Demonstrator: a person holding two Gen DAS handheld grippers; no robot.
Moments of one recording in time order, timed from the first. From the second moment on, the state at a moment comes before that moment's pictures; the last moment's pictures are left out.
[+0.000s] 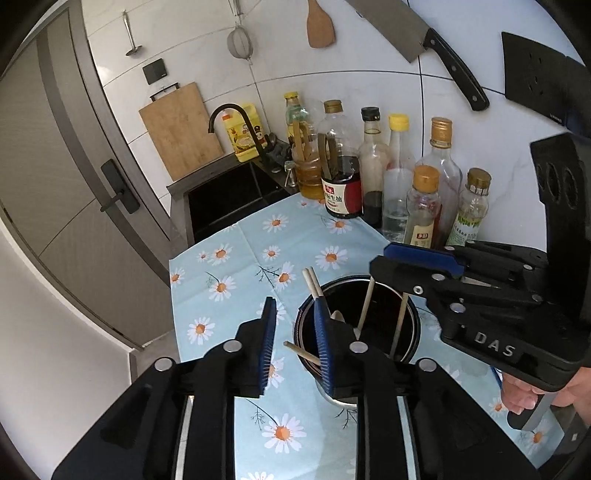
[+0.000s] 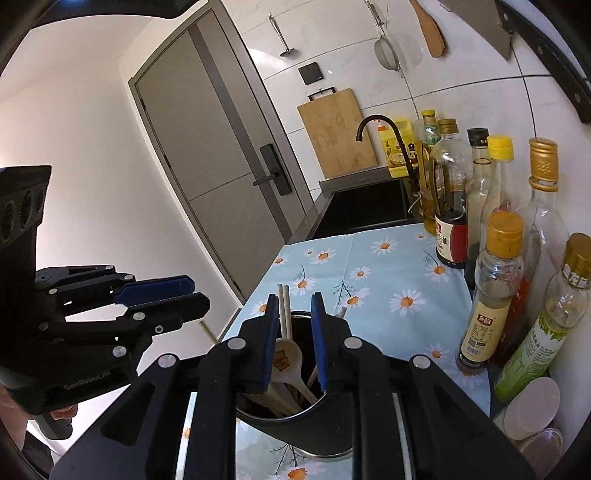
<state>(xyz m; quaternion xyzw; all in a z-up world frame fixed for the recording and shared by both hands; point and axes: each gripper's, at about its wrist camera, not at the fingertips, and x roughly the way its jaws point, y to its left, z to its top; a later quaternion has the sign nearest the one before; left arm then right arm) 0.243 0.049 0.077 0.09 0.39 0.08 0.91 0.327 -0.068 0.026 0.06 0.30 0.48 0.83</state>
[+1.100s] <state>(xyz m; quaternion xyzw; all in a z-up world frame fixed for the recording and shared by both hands) 0.133 0.043 0.078 -0.05 0.35 0.07 0.93 0.220 -0.121 0.073 0.01 0.26 0.49 0.83</state>
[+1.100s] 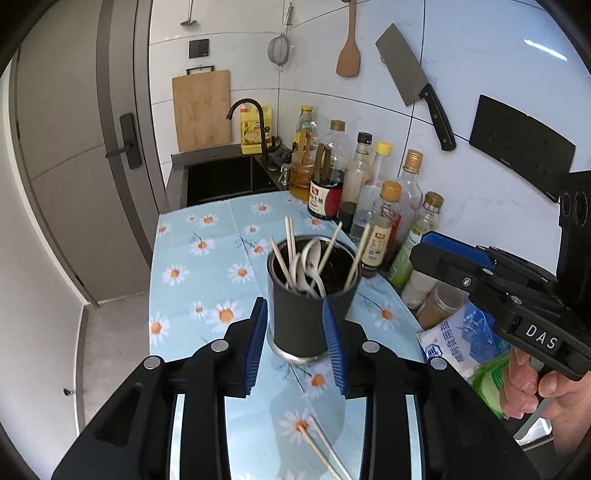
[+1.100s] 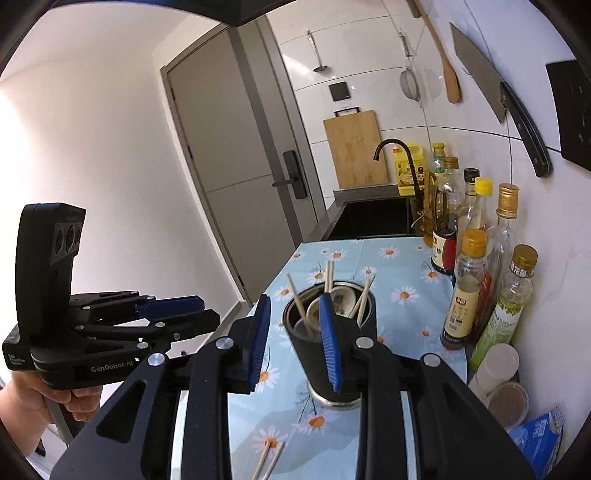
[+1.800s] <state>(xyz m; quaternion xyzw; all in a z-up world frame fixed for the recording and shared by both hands) 0.074 0.046 0.003 -0.14 0.40 0.06 0.90 0.170 -0.111 0.022 -0.05 0.33 0.48 0.81</state>
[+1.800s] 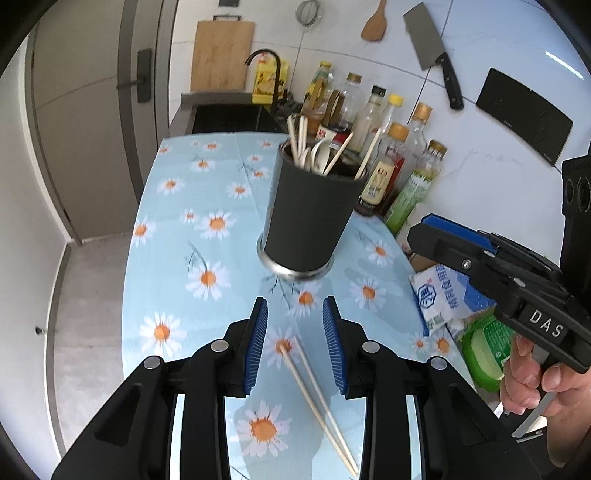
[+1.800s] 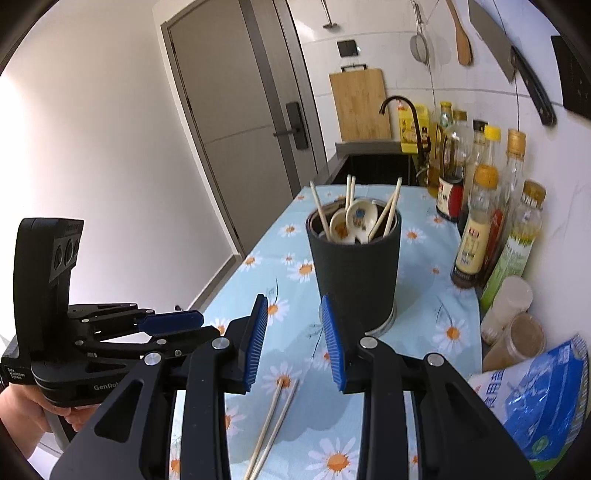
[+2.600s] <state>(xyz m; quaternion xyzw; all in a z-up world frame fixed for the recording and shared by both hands) 0.018 0.067 -0.085 -0.19 0.46 0.07 0.86 0.179 -0.071 -0.103 -0.07 0.62 0.39 0.68</state>
